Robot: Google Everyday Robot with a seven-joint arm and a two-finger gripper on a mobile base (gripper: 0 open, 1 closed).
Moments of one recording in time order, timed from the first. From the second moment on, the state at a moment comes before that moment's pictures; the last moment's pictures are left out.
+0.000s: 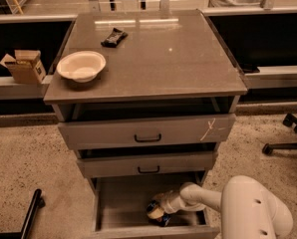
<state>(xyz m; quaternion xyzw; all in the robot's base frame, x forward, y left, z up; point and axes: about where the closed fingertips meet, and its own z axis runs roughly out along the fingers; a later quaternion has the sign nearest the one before) 0.537 -0.035 0.124 -0.48 0.80 0.27 0.24</state>
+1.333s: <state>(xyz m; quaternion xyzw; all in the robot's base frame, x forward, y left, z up) 0.480 -0.071 0.339 -0.63 0.59 0.29 0.40</state>
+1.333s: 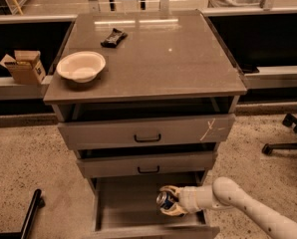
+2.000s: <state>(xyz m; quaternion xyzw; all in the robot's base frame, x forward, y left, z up) 0.470 -0.078 0.373 -0.70 0.53 0.25 0.41</state>
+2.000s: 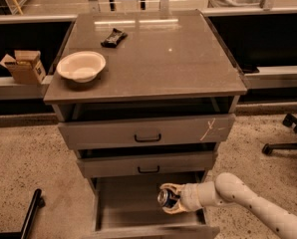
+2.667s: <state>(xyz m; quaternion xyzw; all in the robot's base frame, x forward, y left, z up) 0.410 -0.043 0.573 -0.79 0.42 0.09 0.44</state>
